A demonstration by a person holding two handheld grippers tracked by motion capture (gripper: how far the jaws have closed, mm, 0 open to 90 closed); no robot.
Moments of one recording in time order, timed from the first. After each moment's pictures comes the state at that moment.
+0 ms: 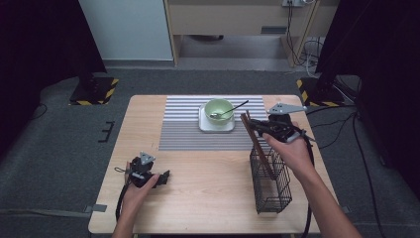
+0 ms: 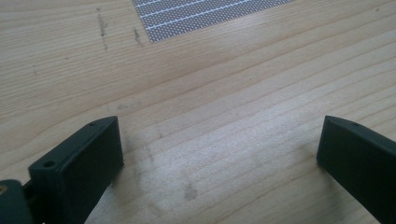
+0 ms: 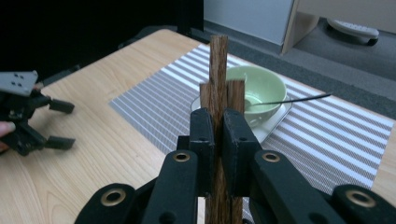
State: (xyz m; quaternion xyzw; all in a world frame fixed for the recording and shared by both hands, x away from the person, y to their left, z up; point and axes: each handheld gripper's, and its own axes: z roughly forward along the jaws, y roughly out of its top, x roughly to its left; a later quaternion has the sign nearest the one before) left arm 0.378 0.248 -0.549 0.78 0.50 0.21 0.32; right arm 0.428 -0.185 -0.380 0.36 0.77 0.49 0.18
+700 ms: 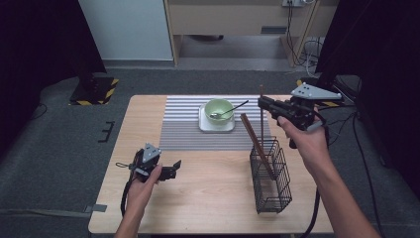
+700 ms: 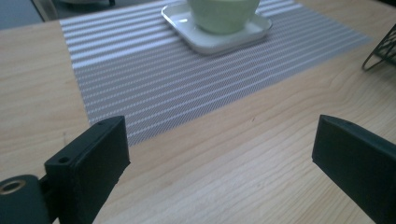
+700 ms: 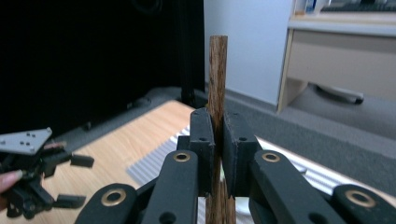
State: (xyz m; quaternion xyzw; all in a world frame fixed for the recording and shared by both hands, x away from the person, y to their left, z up) left arm 0.364 0.211 -0.480 0.75 0.43 0.24 0.44; right arm 0.405 -0.206 -0.304 0.33 0.70 0.59 0.21
